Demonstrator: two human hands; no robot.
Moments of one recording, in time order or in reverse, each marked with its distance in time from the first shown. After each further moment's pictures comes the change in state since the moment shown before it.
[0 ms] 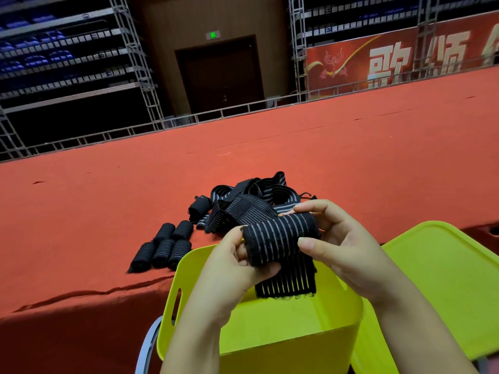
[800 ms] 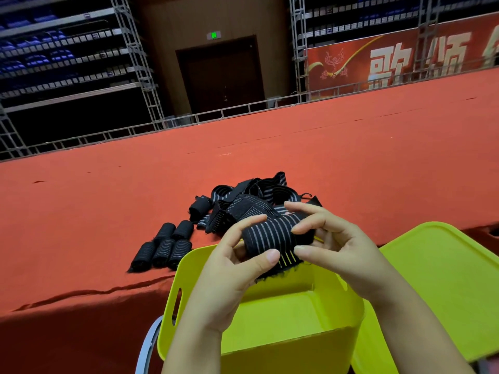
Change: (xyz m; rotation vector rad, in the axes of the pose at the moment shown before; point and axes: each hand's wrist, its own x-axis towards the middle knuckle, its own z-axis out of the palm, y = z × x) left_hand -0.005 -0.002 0.002 -0.235 -0.008 0.015; right_hand 0.001 0.008 -0.002 -0.152 0.003 -0.083
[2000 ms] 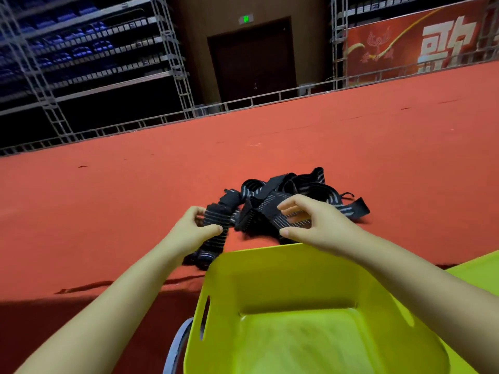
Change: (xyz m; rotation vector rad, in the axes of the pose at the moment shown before) left_hand 0.107 -0.007 -0.172 0.745 0.333 -0.270; right_hand 0.118 0.065 0.017 -0.702 -0.189 0.231
